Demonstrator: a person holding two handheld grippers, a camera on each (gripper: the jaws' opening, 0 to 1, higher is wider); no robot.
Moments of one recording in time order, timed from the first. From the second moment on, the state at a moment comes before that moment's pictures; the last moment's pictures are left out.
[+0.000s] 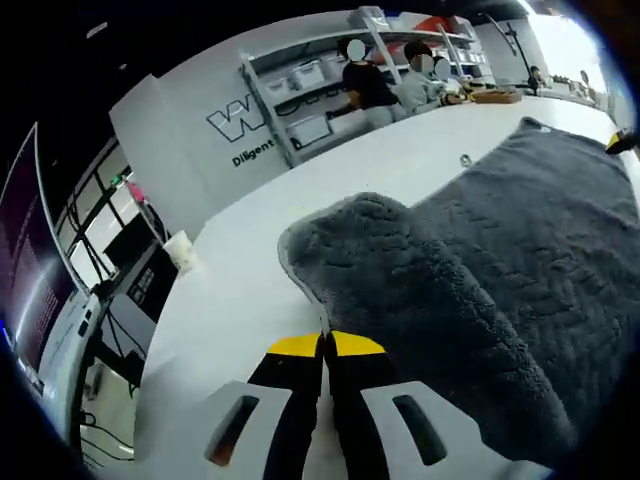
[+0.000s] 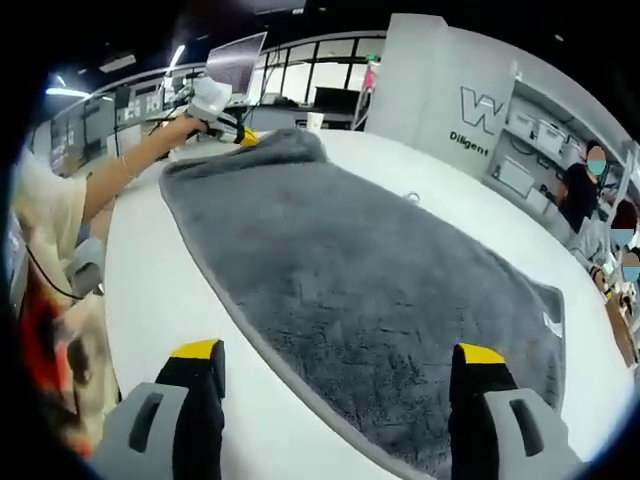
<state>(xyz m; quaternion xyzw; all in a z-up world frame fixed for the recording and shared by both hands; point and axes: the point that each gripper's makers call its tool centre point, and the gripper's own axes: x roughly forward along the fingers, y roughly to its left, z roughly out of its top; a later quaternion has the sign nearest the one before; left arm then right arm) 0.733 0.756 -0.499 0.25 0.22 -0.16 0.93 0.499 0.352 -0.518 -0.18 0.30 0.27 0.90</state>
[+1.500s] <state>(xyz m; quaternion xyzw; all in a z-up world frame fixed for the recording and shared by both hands) 0.646 0.709 -0.496 0.14 0.22 -0.27 0.93 0.488 0.361 -0.503 -0.20 0.28 0.27 0.90</state>
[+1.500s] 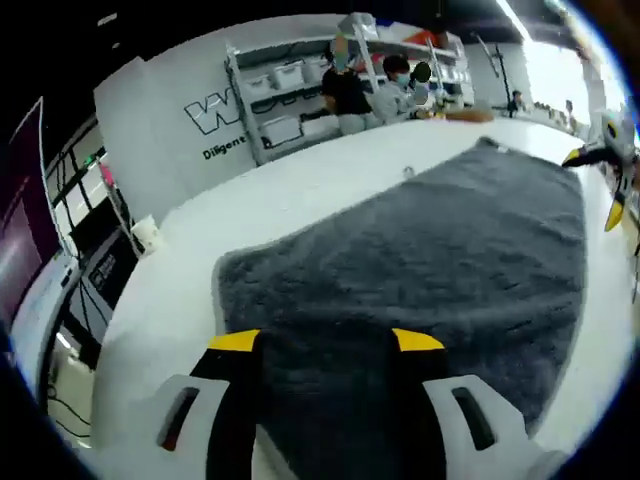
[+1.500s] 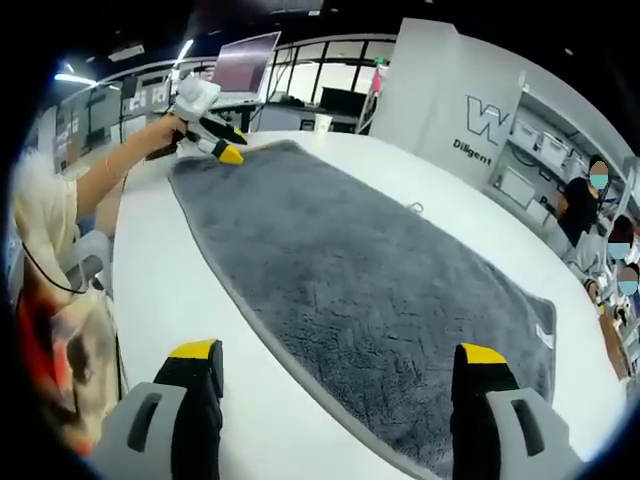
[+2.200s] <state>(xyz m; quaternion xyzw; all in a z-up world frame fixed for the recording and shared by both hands) 0.546 0.669 -0.487 0.06 0.20 -0.38 0.90 0.475 0.349 -0.456 -0.18 0.23 0.24 0.93</state>
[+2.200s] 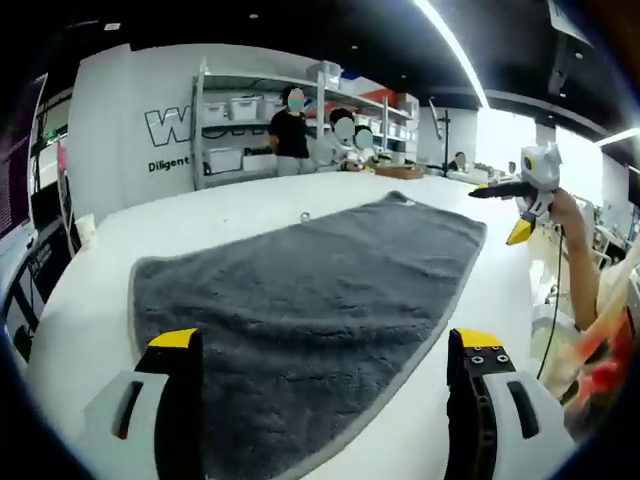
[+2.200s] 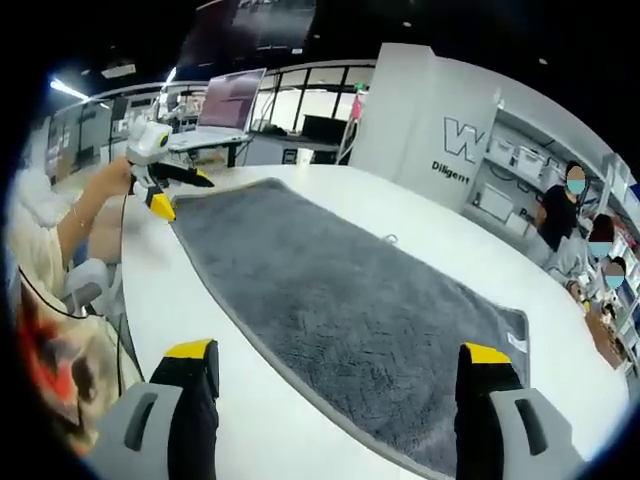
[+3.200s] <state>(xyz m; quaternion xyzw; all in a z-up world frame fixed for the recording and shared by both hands) 0.521 0.712 -0.525 0.02 0.22 -0.35 0.91 0.465 0.250 -0.448 -0.14 0.23 0.12 0.96</state>
